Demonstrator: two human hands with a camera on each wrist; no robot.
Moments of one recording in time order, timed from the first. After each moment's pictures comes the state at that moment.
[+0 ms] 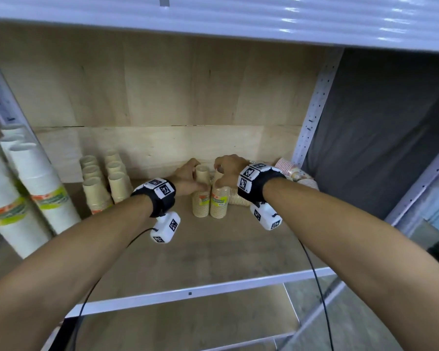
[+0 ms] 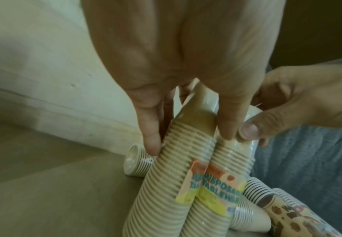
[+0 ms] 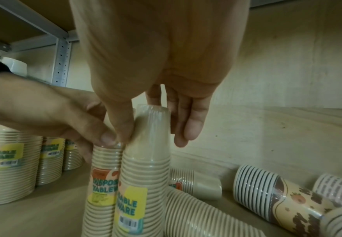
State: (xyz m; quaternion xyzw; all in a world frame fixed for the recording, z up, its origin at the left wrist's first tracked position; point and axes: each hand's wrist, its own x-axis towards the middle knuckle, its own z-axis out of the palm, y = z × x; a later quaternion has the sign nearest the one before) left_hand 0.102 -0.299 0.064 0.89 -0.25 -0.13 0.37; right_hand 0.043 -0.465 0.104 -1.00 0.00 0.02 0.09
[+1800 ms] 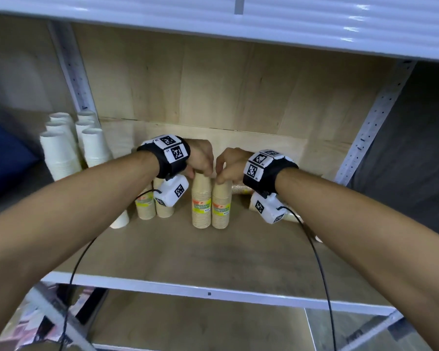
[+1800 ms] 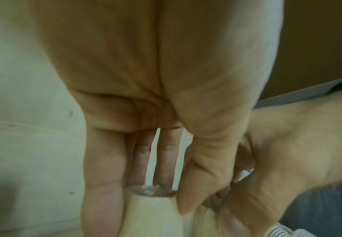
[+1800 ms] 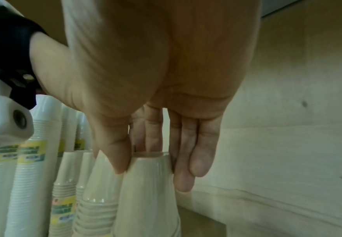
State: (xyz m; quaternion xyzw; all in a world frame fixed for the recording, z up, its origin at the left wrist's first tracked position) left_hand 0.089 -0.246 0.164 0.96 -0.18 -0.18 0.15; right_hand 0.052 -0.385 0.152 -0.98 -0.09 0.08 0.13
